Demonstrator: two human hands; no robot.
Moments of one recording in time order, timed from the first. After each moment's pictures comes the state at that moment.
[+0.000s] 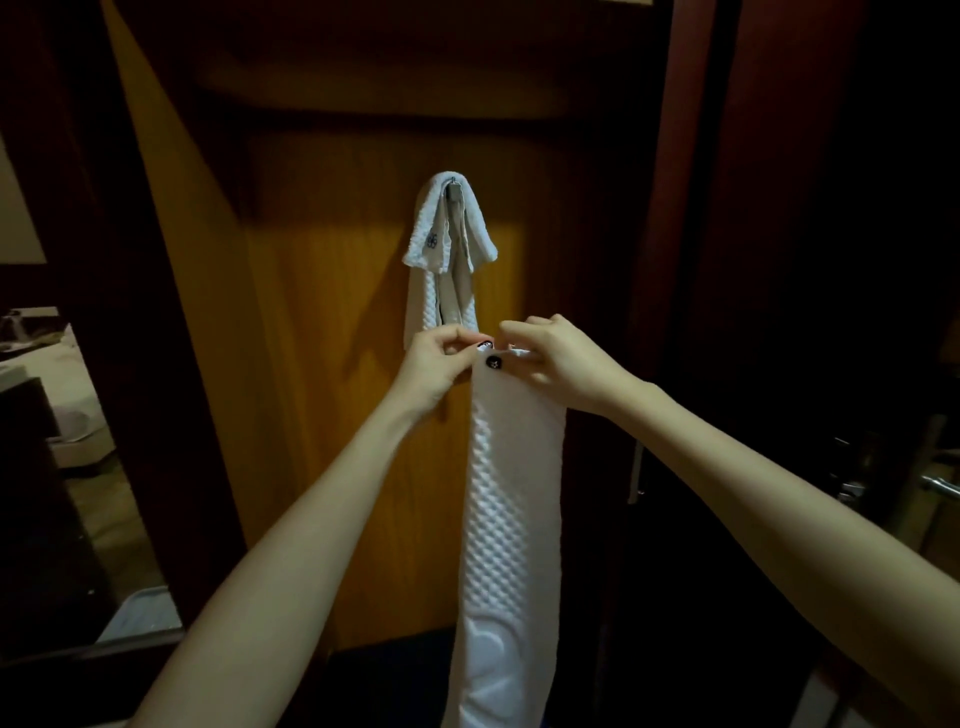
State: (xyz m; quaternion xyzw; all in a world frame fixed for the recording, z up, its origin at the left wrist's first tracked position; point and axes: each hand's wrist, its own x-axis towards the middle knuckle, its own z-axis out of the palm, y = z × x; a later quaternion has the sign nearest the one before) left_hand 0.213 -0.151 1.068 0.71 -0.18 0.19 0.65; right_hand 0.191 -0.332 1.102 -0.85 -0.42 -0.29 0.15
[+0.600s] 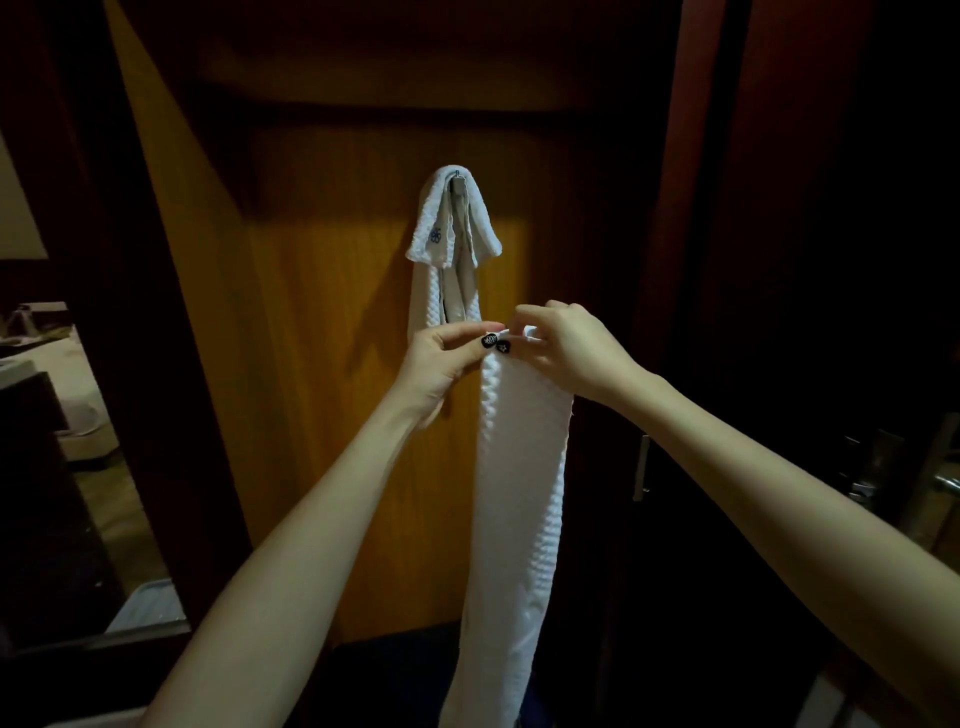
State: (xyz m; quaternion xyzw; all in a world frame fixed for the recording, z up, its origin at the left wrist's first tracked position) left_hand 0.210 -0.154 1.065 0.65 -0.22 0.16 0.71; right_hand 0.199 -0.330 1.105 -0.87 -0.33 -0.31 0.18
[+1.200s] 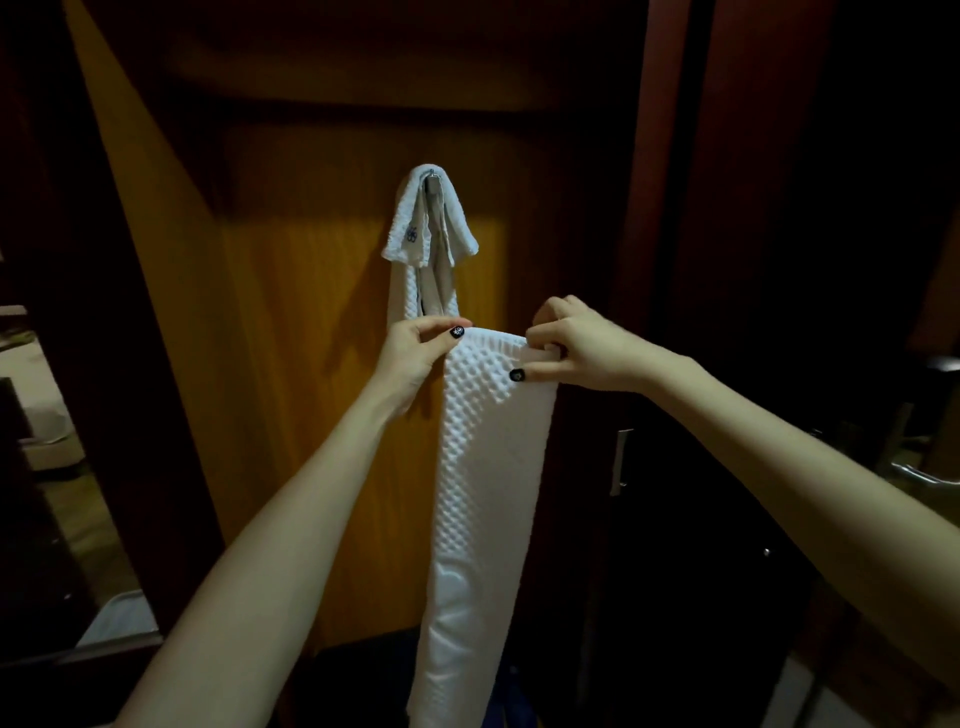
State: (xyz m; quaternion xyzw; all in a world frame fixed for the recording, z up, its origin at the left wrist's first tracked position) left_hand 0.232 -0.151 1.066 0.71 -0.19 0.20 0.65; right_hand 0.209 -0.377 1.109 -0.91 -0.36 -0.18 0.07
